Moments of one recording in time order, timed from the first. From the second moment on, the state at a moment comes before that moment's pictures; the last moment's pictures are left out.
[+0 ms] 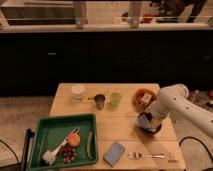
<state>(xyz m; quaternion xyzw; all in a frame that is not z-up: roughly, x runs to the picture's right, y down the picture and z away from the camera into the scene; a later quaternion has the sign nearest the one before) 0.266 0.167 0.804 -0.29 -0.07 -0.04 0.95</state>
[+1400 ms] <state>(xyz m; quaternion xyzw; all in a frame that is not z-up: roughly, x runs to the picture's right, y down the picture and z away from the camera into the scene) 0.271 0.176 0.809 -0.30 -0.08 -0.04 0.95</state>
